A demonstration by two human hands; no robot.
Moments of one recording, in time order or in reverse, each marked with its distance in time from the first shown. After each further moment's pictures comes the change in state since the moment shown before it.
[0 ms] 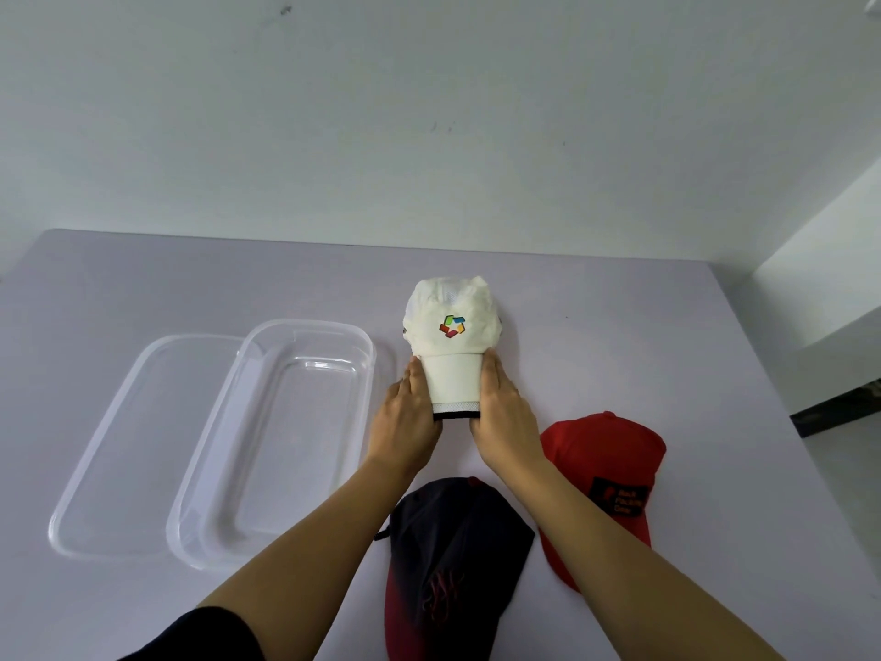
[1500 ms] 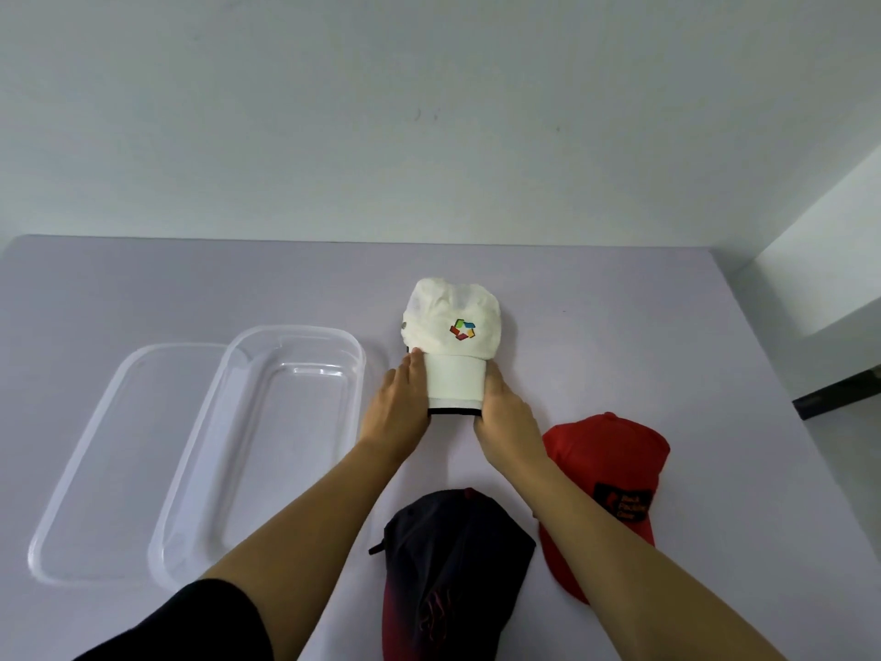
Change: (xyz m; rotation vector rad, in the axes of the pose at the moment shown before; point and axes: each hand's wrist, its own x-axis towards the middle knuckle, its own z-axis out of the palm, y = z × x) left_hand 0.036 -0.011 0.013 0.104 -0.116 0.087; right_hand 0.015 0.022 0.014 0.119 -0.052 0.067
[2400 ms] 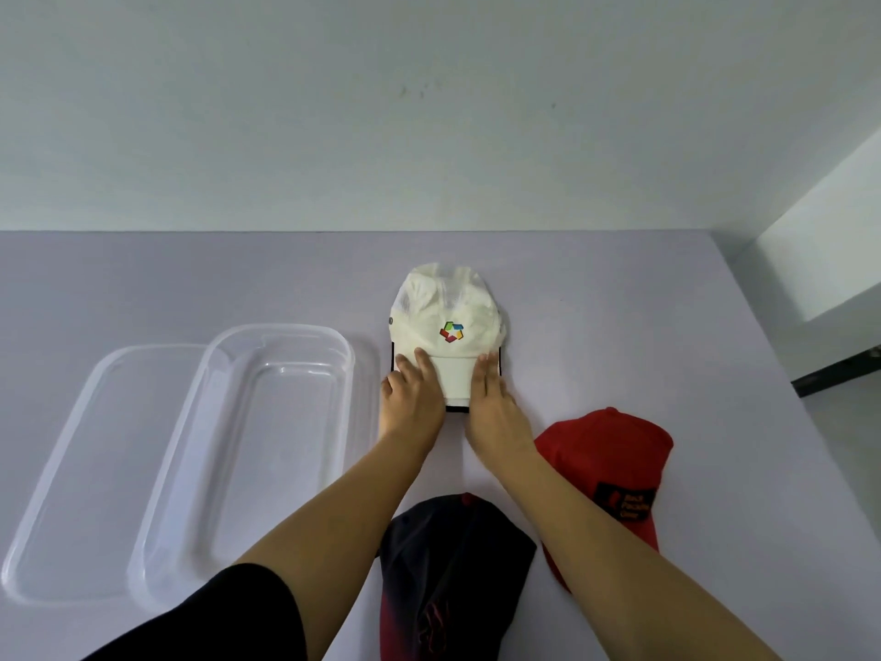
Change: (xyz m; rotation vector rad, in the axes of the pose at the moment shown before) left_hand 0.017 0.019 0.025 0.413 -0.103 -0.091; right_hand 0.023 0.026 0.035 -0.254 -0.059 -0.011
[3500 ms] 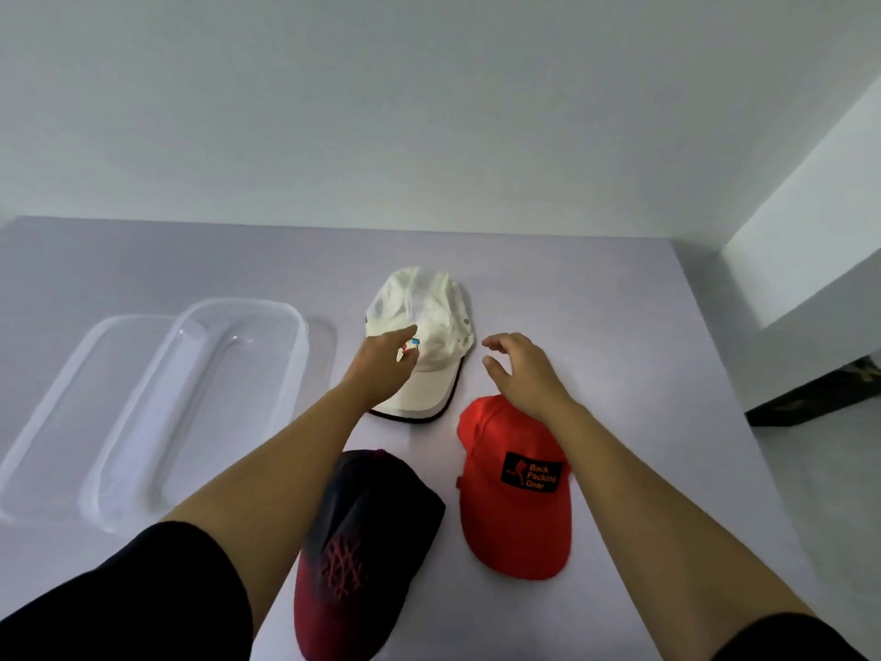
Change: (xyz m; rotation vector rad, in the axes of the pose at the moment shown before) left_hand -0.017 0.047 -0.047 -0.769 0.007 -0.028; right_hand -0.021 0.116 -0.103 0.394 -0.004 -0.151
